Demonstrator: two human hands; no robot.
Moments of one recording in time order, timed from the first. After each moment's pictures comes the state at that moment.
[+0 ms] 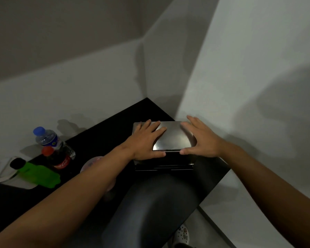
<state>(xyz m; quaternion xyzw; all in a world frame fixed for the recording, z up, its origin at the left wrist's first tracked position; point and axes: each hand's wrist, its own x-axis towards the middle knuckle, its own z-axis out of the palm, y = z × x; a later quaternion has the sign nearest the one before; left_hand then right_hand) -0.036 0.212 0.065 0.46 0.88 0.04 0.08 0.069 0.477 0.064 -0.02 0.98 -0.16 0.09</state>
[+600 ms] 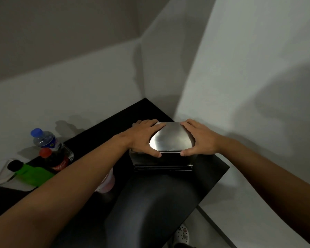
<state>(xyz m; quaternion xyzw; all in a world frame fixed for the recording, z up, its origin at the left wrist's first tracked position) -0.072 0.218 0.068 0.51 0.85 0.04 0.12 0.058 0.487 0.061 -0.04 0.98 -0.16 0.10</state>
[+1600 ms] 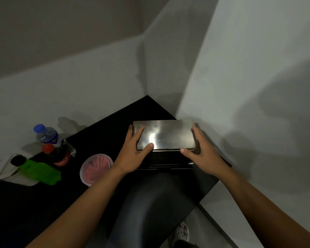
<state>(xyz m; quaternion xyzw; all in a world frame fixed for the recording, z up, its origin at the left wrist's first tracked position) -0.003 0.166 0.018 0.22 0.86 0.45 0.10 0.120 0.440 0.028 0.12 0.88 -0.46 -0.02</state>
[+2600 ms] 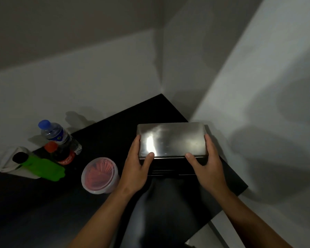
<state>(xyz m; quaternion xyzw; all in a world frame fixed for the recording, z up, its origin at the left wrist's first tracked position) 0.021 0.173 0.010 0.09 0.83 0.55 0.06 0.087 0.414 0.003 0.17 0.81 -0.55 -0.13</state>
